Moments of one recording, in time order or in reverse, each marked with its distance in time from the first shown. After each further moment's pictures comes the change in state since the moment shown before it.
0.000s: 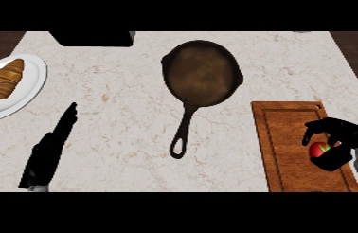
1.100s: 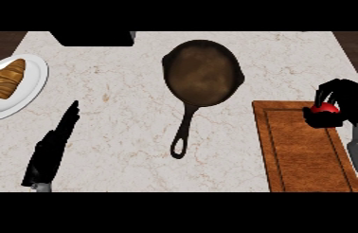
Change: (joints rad) left arm -0.014 -0.030 0.008 -0.014 -0.025 -0.009 0.028; right arm -0.115 0.056 -0.050 -0.068 0.328 -0.500 -0.047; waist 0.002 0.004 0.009
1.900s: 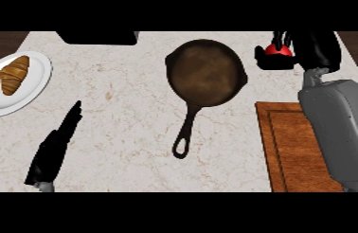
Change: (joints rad) left arm -0.008 -0.007 0.003 0.029 -0.009 -0.016 -0.033; right arm -0.417 0.180 0.044 0.165 0.112 -0.284 -0.147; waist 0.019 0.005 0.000
